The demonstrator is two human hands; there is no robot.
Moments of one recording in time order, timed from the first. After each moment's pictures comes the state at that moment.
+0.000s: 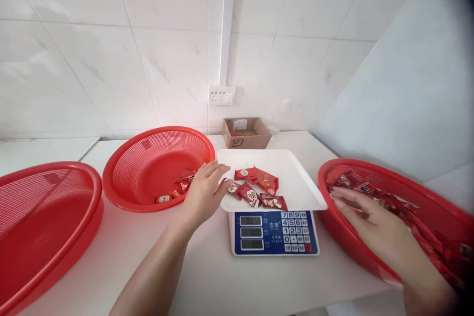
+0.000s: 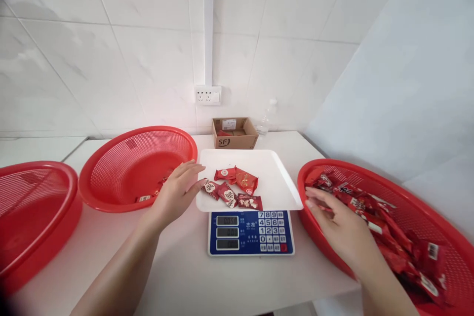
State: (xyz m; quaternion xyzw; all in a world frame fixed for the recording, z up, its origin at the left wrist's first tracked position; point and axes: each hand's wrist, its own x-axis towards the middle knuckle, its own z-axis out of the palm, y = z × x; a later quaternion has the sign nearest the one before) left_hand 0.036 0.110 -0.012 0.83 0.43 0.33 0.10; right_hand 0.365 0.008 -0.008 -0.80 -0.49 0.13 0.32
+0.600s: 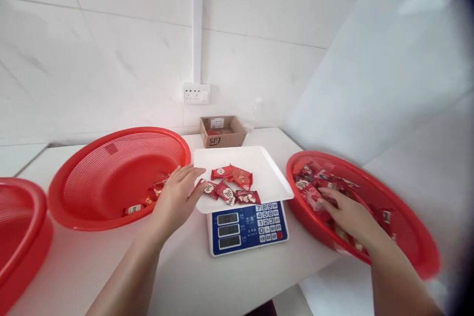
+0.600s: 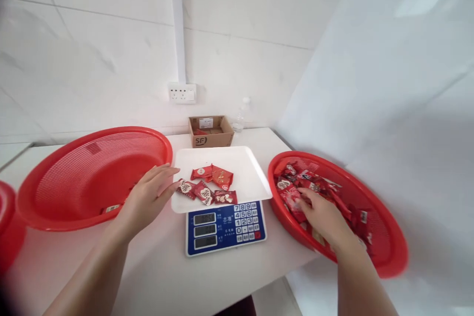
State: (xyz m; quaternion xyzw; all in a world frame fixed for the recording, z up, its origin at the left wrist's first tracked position) left_hand 0.033 0.111 -0.009 0.84 0.43 0.32 0.09; right_hand 0.426 -0.003 -0.026 -0.86 -0.48 0.08 0.16
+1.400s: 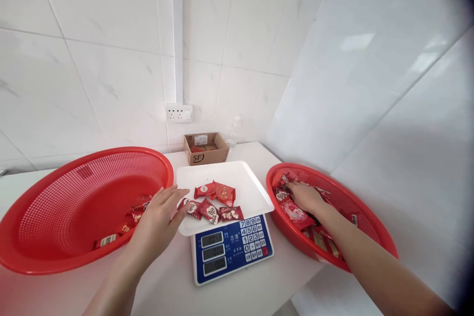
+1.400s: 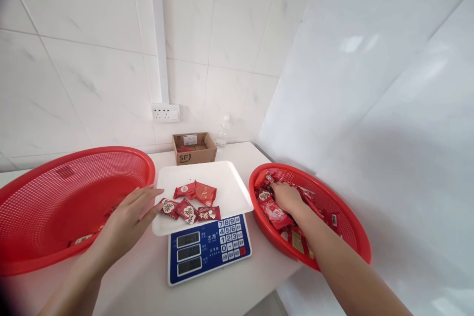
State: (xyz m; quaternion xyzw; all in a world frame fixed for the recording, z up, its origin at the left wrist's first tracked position) left_hand 0.034 0.115 -0.013 0.86 0.42 0.30 0.05; right_hand 0.465 0.070 -0.031 -0.82 -0.57 -0.01 -0.05
